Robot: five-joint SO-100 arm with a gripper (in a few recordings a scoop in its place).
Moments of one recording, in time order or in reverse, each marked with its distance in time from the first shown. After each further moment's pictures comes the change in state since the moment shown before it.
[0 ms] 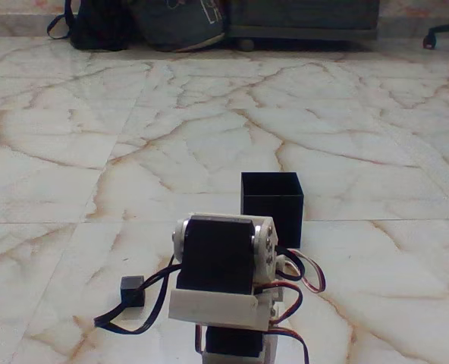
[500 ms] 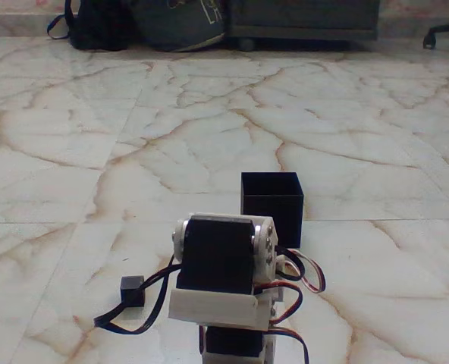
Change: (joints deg) arm 0.0 -0.1 0.0 -0.5 -5.9
